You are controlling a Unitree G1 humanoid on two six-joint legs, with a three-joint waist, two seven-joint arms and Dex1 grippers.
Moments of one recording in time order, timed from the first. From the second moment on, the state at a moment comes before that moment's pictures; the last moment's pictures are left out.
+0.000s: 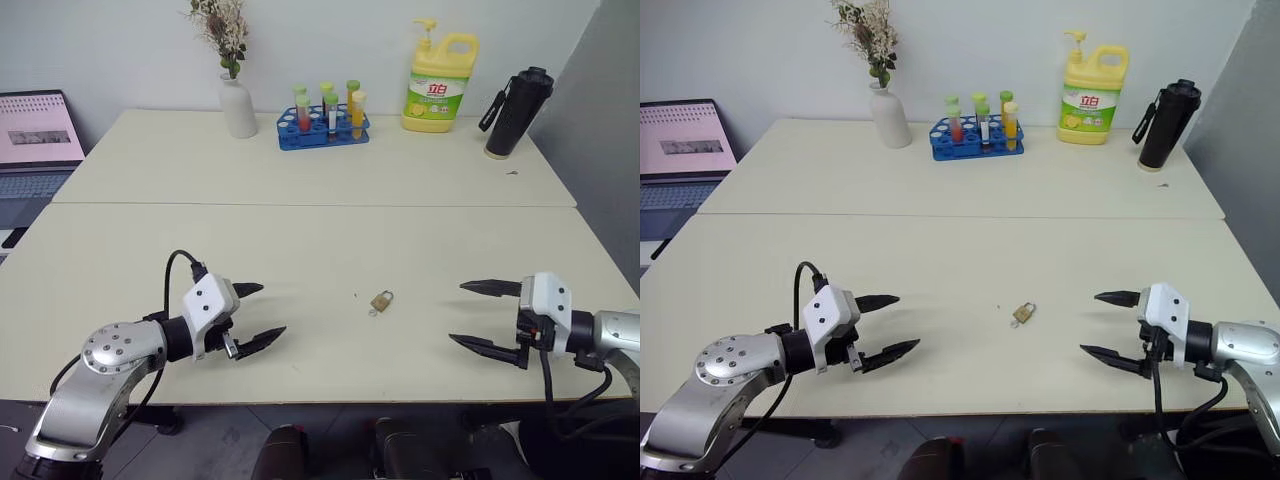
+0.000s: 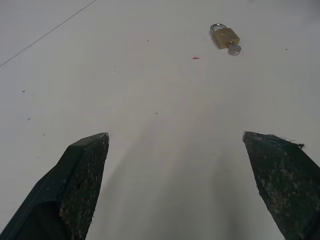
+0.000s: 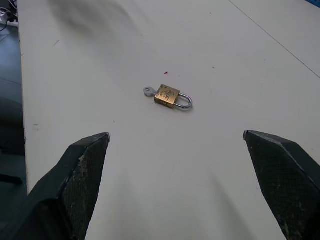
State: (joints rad) left arm 0.06 0.78 0.10 -0.40 -0.38 0.35 -0.89; right arm 0.06 -0.89 -0.16 -0.31 0.44 0.17 1.10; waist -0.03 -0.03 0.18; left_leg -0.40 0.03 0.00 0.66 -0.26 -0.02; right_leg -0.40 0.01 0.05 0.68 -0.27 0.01
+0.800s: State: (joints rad) left arm 0.03 0.79 0.03 -0.42 -0.31 0.25 -0.95; right arm -0.52 -0.75 0.27 0.04 0.15 0.02 1.32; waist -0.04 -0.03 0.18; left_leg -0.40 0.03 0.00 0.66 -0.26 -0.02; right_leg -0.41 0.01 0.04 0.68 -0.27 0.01
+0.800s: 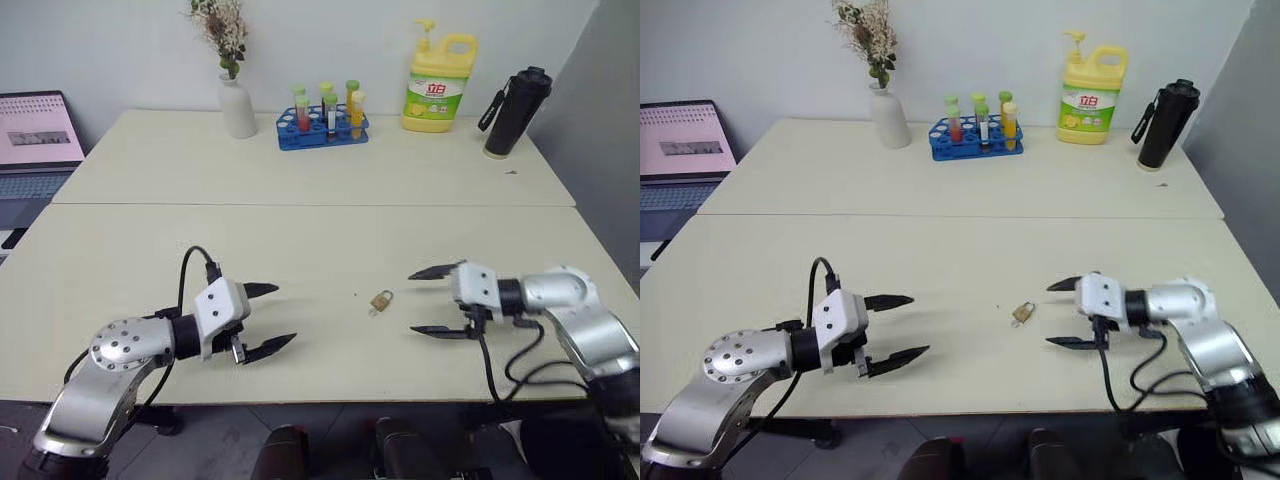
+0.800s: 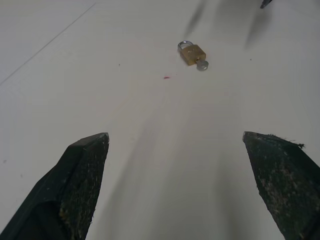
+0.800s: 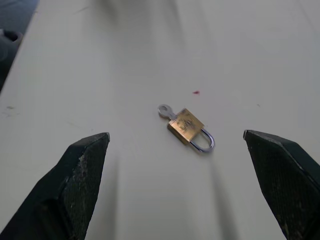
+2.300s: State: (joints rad) left arm 0.08 0.78 0.01 -0.55 -0.29 0.32 -0.91; right arm -1.00 -0.47 0.58 0.82 -0.09 -0.42 1.52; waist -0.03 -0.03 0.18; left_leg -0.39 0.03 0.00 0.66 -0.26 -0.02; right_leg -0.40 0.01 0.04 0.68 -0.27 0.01
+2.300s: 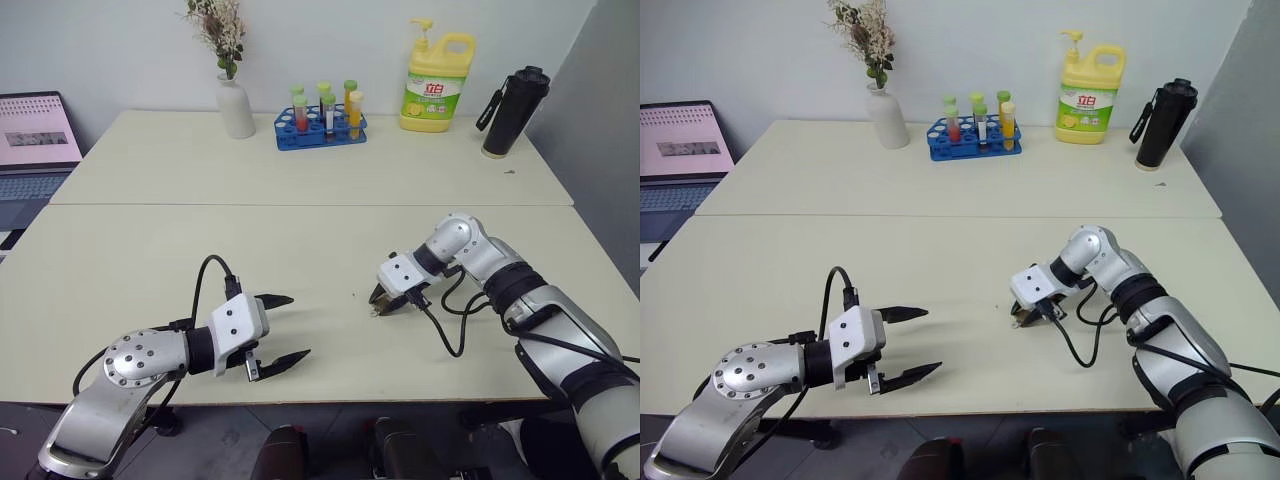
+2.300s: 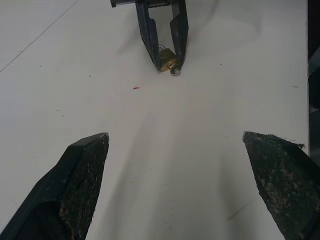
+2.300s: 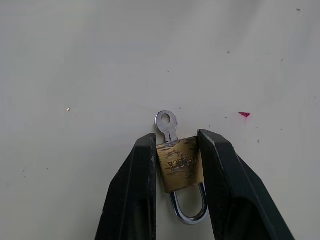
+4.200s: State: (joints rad) left arm 0.00 0.74 -0.06 -0.43 -0.30 0.28 -0.95; right arm -0.64 -0.57 0.36 0.28 0.01 0.23 1.21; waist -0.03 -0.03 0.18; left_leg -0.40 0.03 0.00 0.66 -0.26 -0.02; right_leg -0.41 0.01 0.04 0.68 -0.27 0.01
